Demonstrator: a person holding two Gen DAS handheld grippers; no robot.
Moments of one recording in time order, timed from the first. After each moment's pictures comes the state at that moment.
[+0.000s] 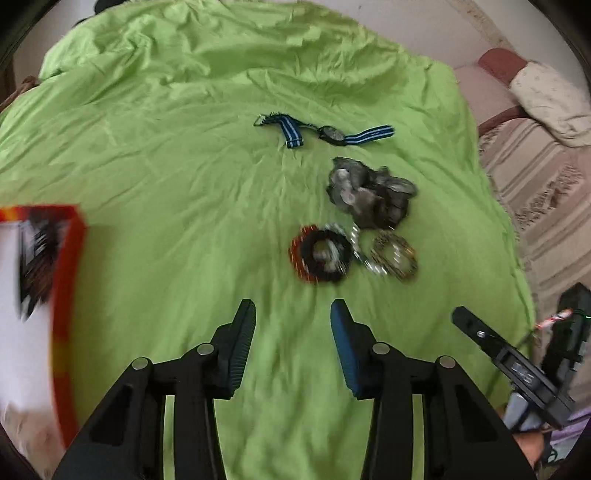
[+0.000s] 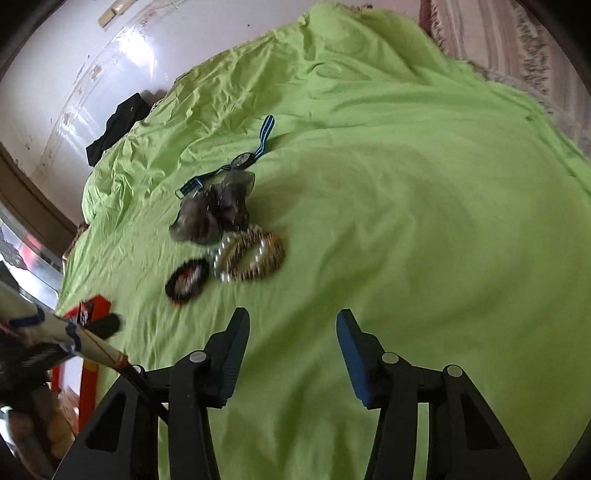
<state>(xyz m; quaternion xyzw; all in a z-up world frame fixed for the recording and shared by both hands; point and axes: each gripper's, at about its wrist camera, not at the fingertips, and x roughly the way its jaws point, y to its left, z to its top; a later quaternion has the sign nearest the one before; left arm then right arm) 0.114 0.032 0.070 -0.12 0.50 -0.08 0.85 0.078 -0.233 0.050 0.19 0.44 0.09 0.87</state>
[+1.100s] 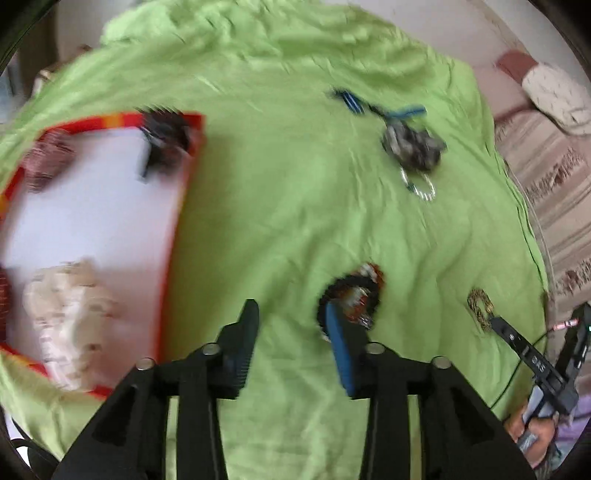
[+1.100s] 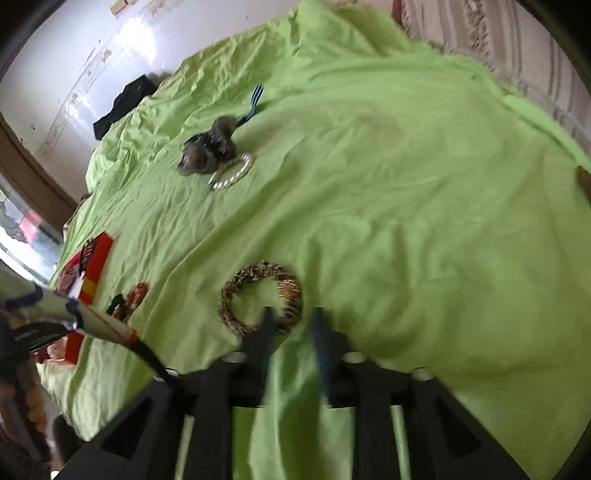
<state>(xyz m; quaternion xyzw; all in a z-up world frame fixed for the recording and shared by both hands) -0.026 0.105 0.092 -0.12 0.50 -0.02 0.86 -0.048 -0.246 0.035 0.17 0.45 0.07 0.87</state>
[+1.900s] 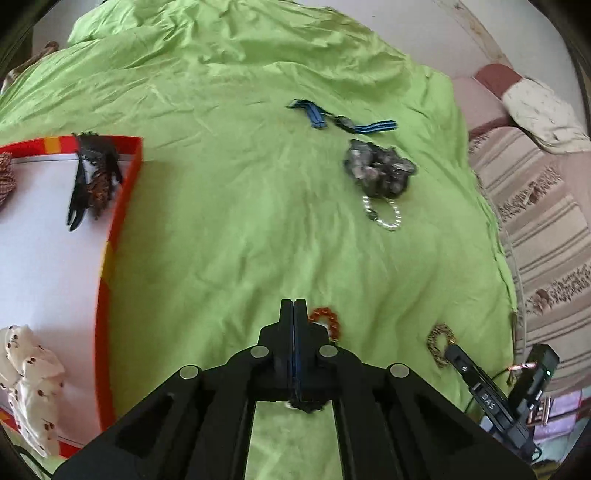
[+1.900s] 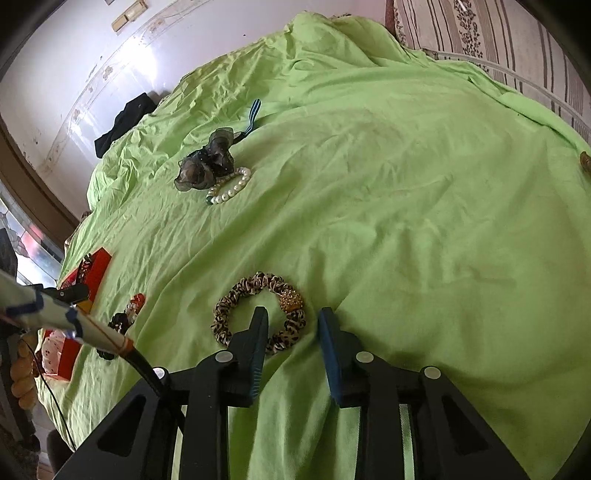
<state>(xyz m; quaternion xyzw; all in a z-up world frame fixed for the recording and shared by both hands) 0.029 0.086 0.085 -0.17 0.51 -0.10 0.84 -0.043 -0.243 0.018 0.19 0.42 0.07 0.89</state>
